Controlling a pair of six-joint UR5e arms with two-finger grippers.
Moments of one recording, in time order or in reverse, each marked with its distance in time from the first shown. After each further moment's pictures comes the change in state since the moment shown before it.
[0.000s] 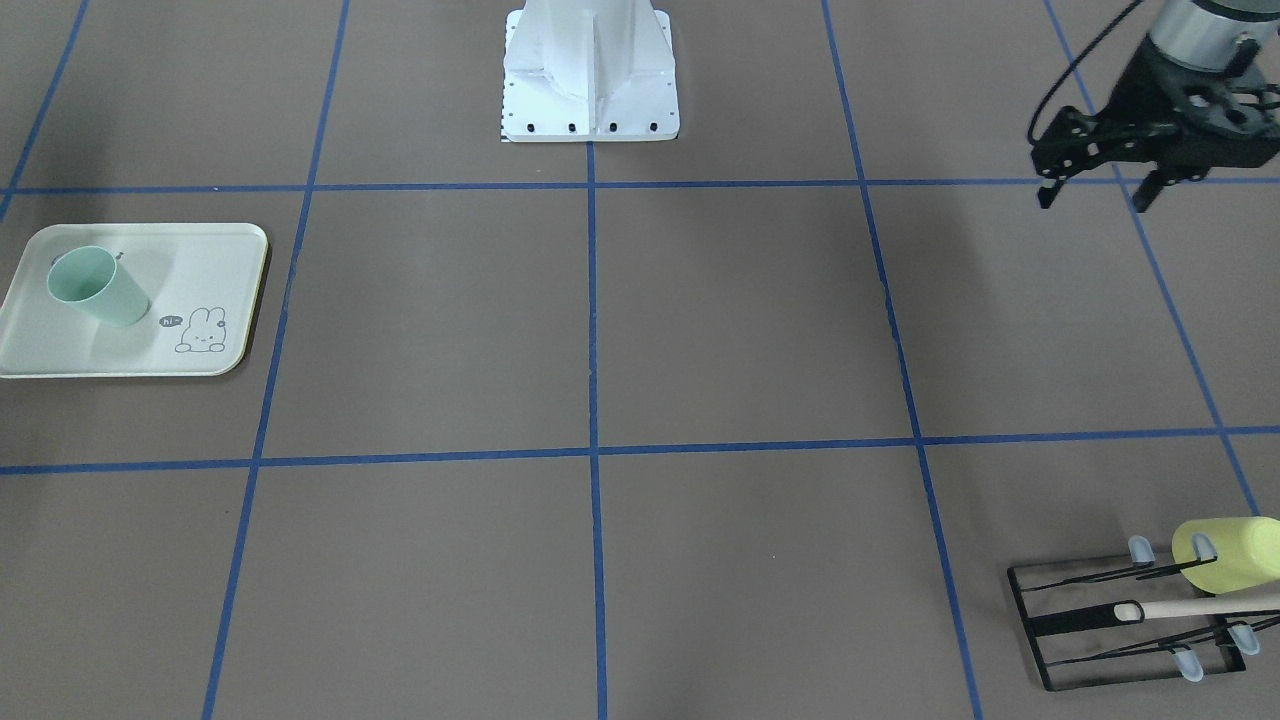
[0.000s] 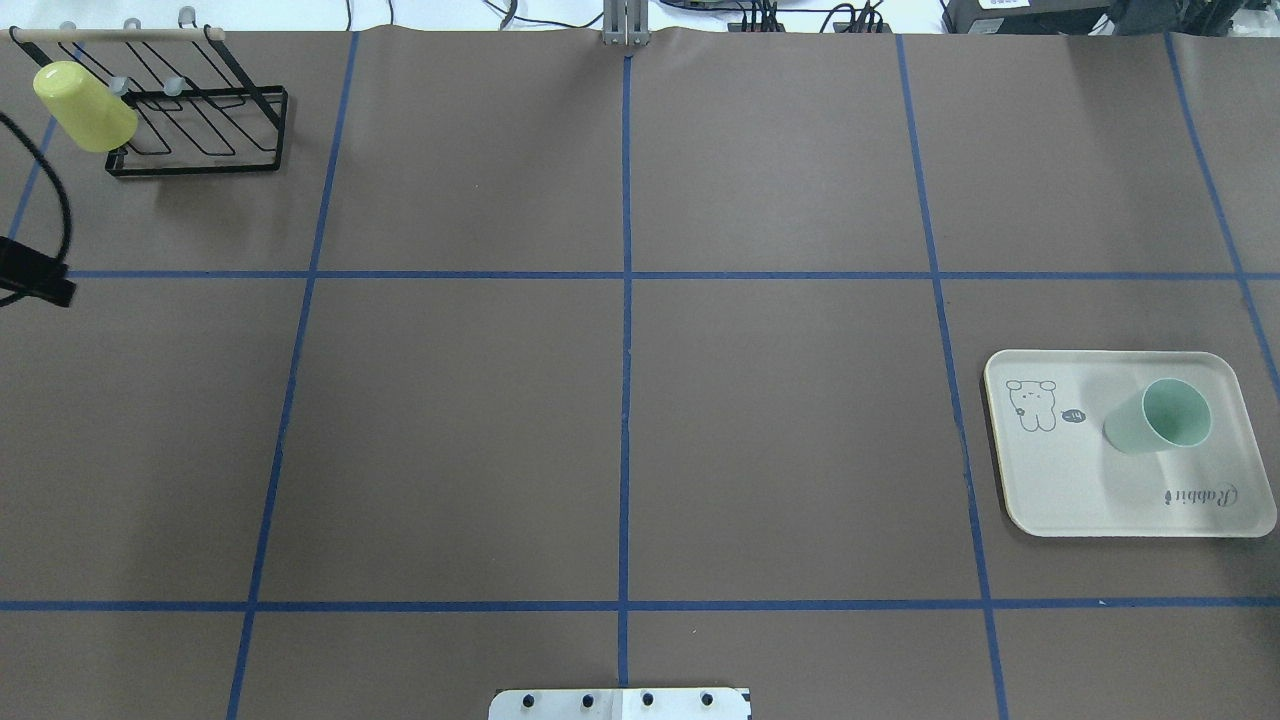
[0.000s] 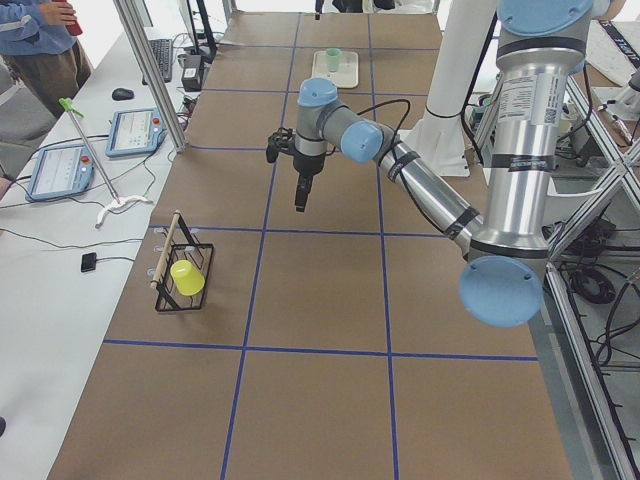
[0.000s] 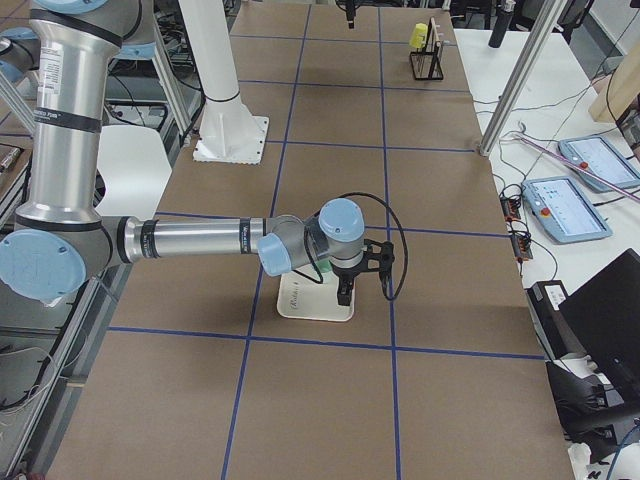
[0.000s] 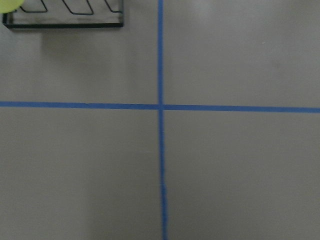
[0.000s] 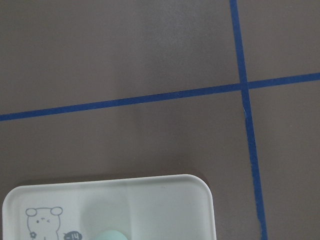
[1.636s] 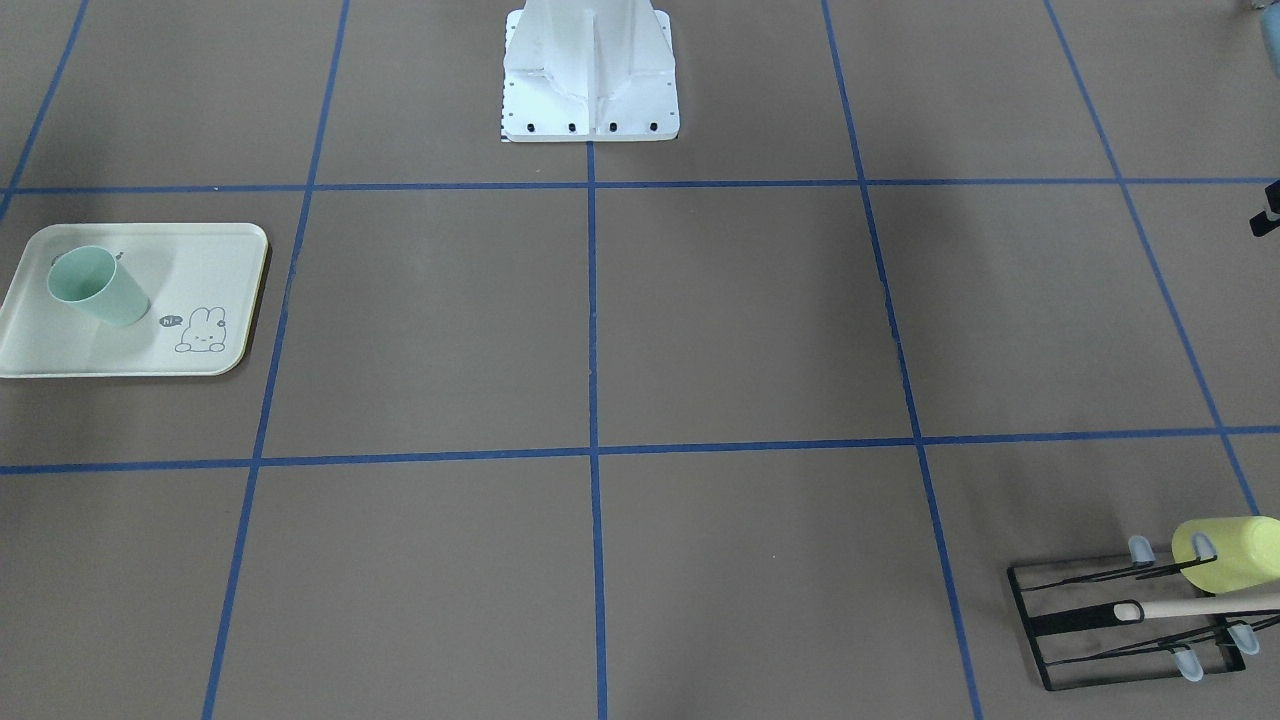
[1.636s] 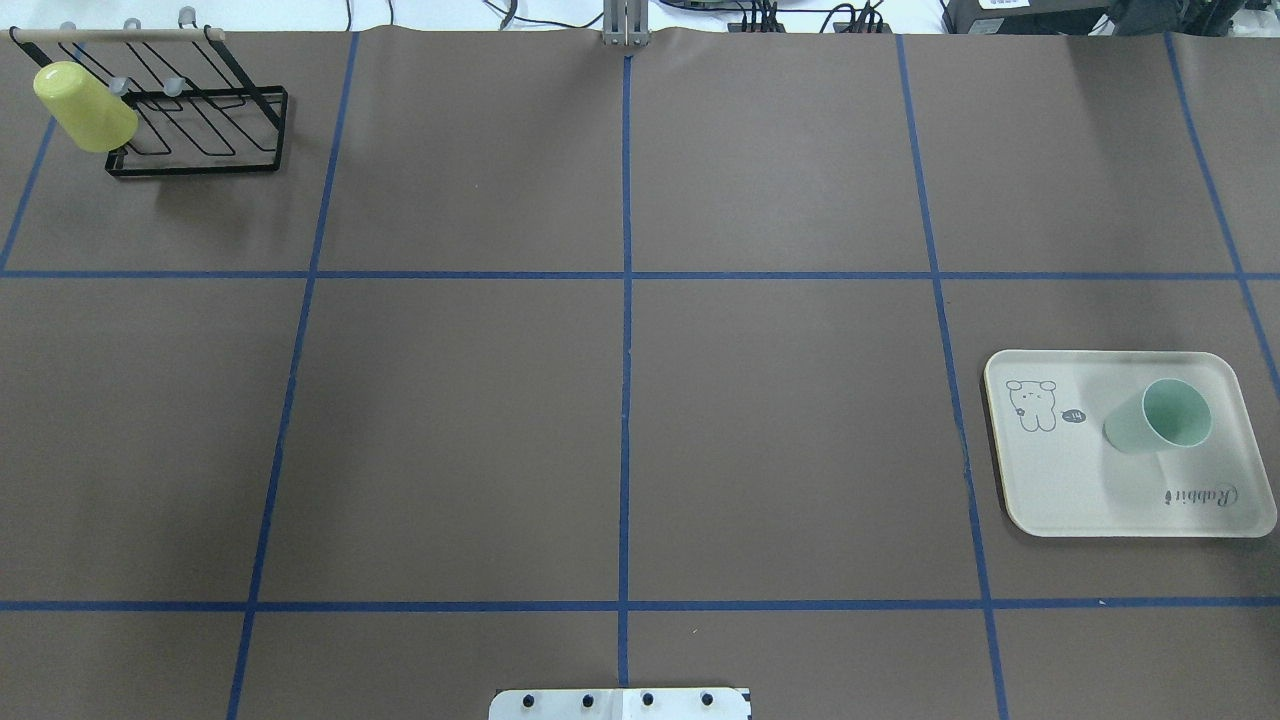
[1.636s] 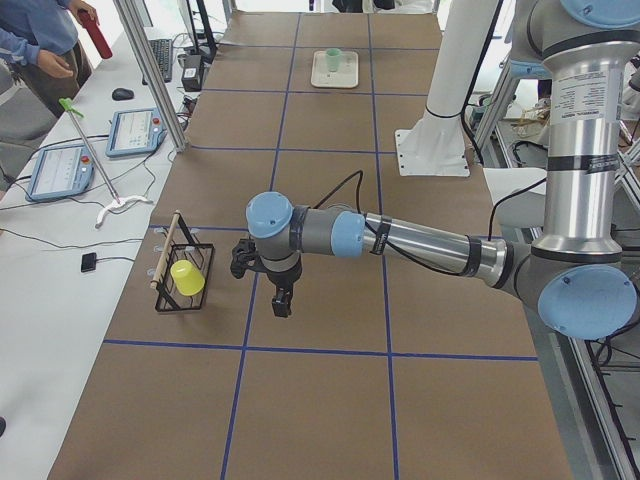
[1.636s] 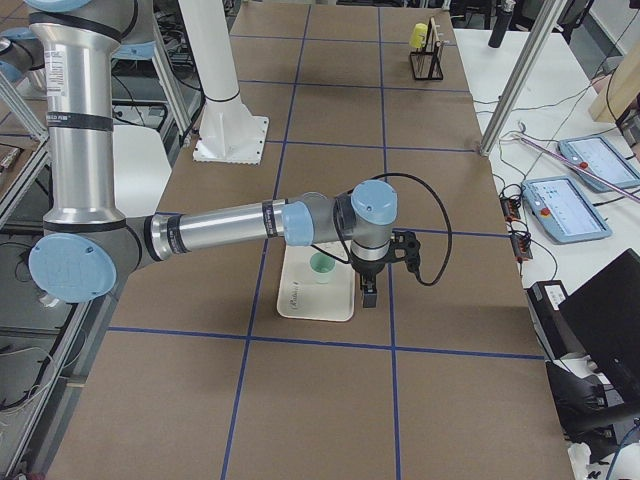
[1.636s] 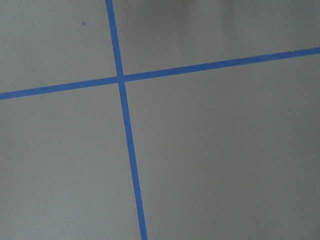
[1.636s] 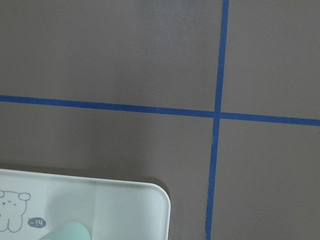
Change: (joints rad) left arm -0.327 0.052 0.374 -0.013 -0.242 0.450; right arm 0.031 0.144 0.014 -0.315 -0.099 -0.316
